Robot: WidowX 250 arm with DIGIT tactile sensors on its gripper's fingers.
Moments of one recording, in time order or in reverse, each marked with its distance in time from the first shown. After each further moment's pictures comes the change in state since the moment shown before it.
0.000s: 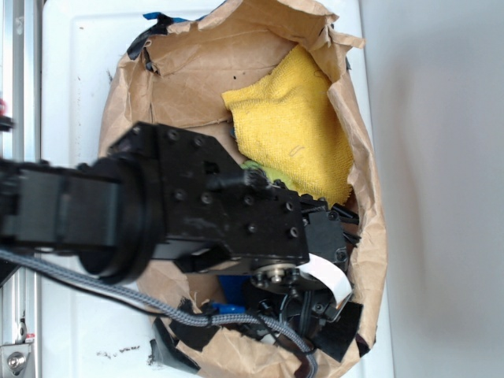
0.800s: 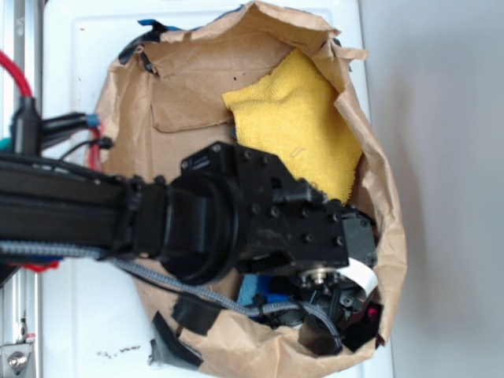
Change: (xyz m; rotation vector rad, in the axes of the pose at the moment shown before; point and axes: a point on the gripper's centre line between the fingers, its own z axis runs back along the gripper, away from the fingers) arm 0.002 0.015 -0.024 0.010 0.061 0.047
